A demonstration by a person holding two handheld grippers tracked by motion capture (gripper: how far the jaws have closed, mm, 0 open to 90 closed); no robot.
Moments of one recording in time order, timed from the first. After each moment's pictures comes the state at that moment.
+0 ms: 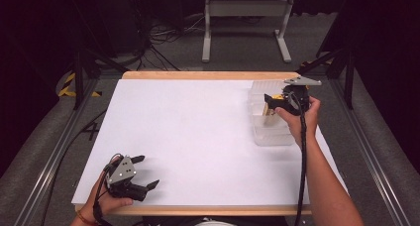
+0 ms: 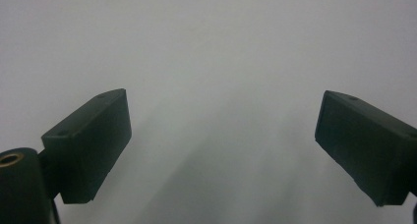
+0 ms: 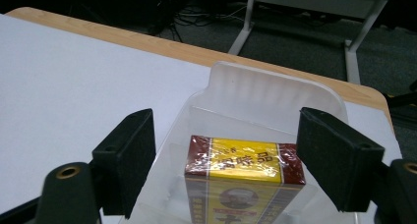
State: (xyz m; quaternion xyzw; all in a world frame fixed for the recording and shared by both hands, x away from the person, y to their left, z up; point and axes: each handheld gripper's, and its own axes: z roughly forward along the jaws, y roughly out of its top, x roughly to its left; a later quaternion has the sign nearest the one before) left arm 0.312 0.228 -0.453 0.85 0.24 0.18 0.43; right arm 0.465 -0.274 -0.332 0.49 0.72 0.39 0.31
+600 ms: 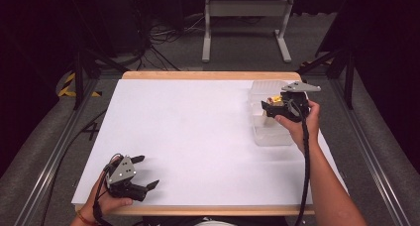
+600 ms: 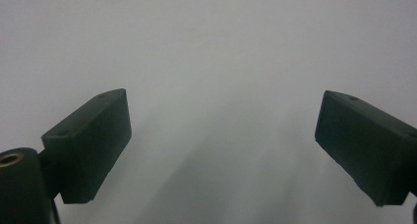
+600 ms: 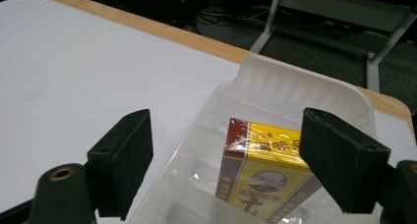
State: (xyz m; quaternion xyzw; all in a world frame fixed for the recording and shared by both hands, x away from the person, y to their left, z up) left arm 0.312 0.228 -0.453 0.85 0.24 0.18 0.43; right arm 0.445 -0.269 -0.333 0.45 0.75 0.39 0.30
